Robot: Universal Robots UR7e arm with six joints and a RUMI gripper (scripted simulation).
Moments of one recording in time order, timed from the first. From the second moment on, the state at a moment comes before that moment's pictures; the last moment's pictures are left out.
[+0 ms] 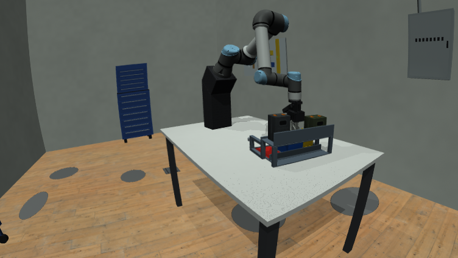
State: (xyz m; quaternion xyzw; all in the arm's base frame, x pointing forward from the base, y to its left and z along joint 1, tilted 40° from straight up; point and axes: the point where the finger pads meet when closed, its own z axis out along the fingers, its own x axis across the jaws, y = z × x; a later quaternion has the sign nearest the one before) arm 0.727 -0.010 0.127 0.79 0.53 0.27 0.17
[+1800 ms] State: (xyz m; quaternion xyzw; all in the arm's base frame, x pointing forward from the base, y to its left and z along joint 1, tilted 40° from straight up) arm 0.727 -0.010 0.127 0.79 0.53 0.27 0.17
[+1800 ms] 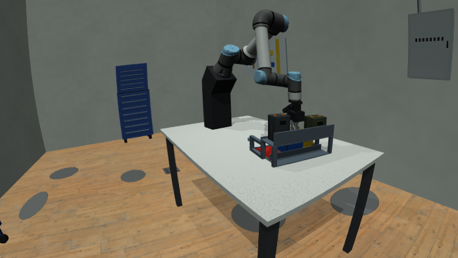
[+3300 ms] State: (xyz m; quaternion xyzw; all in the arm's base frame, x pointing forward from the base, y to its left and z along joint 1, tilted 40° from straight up) arm 0.712 -0.009 0.145 0.79 0.53 0.27 0.17
